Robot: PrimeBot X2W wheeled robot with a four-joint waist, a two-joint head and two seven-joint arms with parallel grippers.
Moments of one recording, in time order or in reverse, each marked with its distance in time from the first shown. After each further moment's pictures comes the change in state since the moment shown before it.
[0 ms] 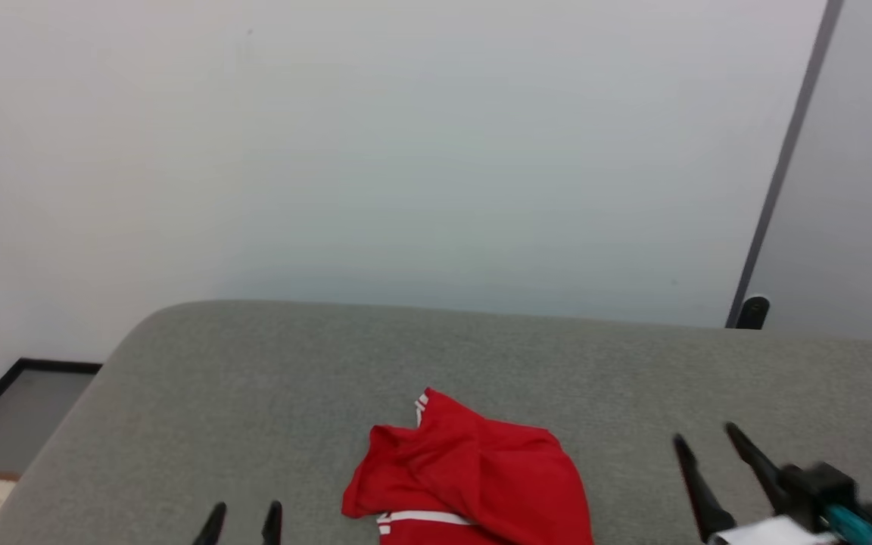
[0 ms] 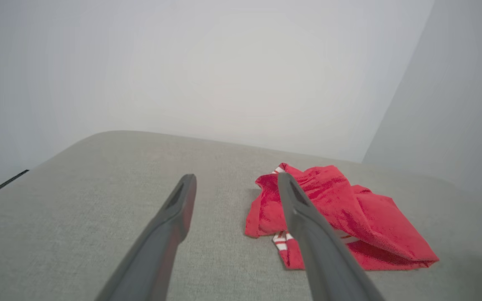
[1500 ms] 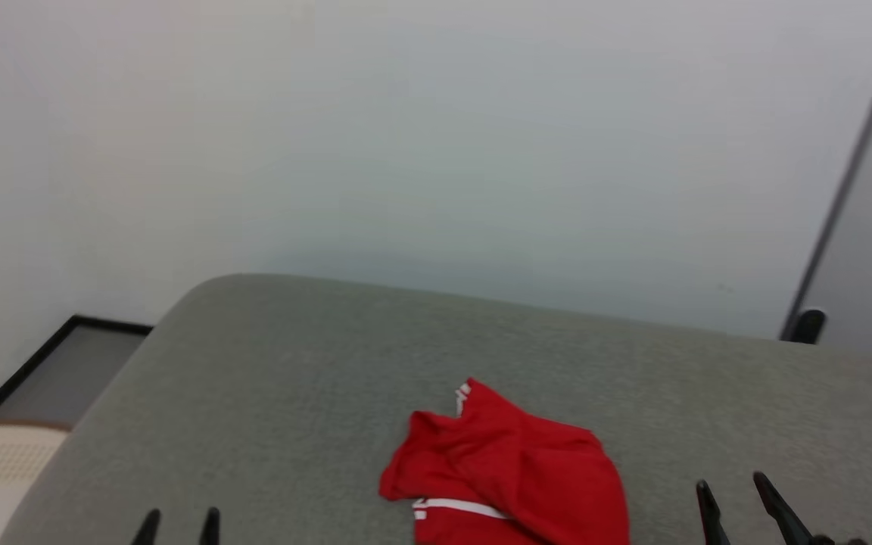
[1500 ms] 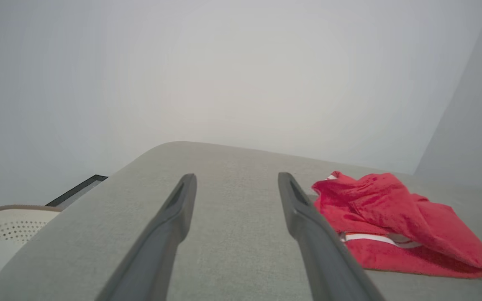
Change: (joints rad) left arm 0.095 -0.062 0.232 -0.090 0.163 -0.112 0.000; right arm 0.298 0.106 -0.181 -0.291 -0.132 0.000 -0.001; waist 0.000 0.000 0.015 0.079
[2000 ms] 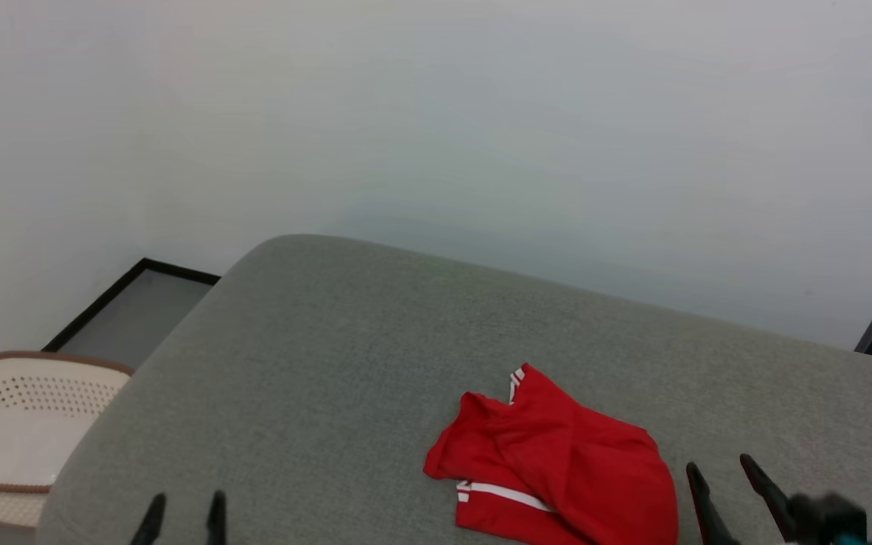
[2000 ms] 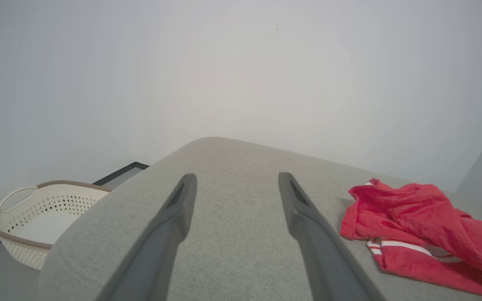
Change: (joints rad) left arm -0.019 -0.030 0.037 -0.018 0.015 0.000 0.000; right arm -0.127 -0.028 0.045 0.148 0.030 0.000 0.023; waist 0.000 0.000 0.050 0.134
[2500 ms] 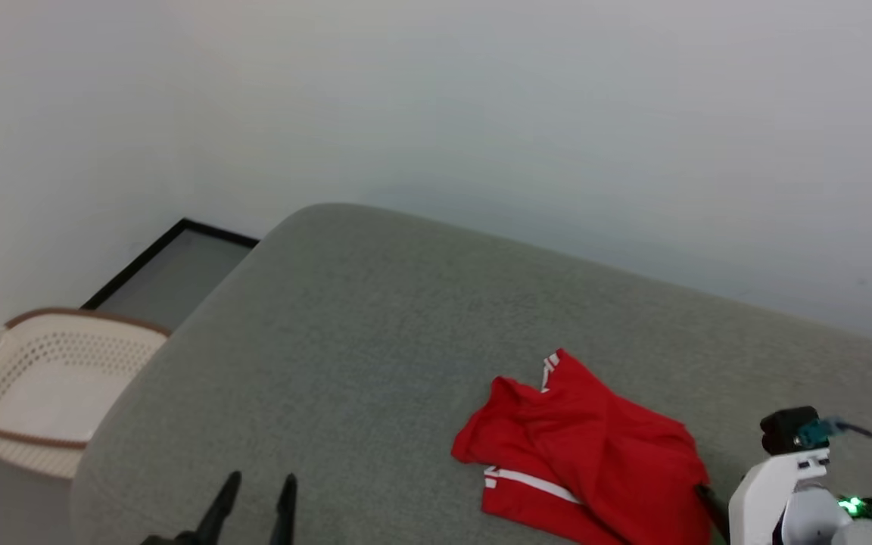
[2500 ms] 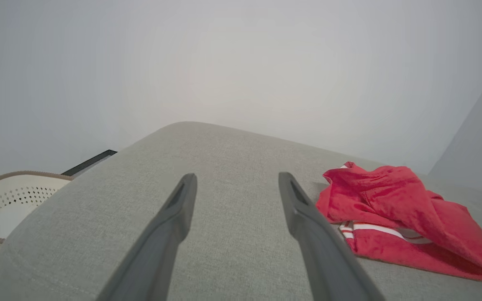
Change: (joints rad) left arm -0.090 0.011 -0.159 0.065 -0.029 0.000 0.000; right arm -0.274 -0.127 0.093 0.246 0.198 0.000 0.624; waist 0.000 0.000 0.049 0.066
